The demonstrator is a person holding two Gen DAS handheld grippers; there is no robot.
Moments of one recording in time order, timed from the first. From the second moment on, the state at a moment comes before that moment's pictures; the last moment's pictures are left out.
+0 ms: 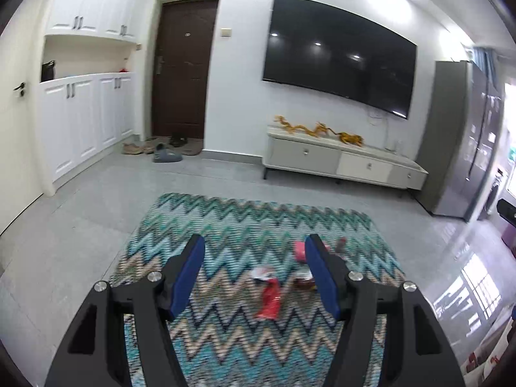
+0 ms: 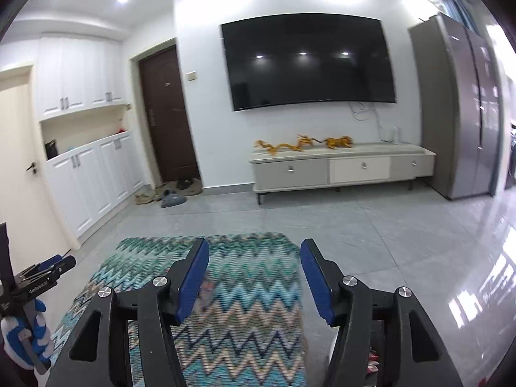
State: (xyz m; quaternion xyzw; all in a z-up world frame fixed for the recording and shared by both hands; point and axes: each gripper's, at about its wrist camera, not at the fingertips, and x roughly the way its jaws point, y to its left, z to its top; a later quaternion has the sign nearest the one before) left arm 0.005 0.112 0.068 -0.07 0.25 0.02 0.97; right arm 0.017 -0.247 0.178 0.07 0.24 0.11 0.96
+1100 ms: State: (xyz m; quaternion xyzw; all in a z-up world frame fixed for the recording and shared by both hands) left arm 0.119 0.111 -0.086 -0.06 0.39 -0.02 0.92; right arm 0.164 -0.100 -0.008 0.07 0.40 0.29 0.86
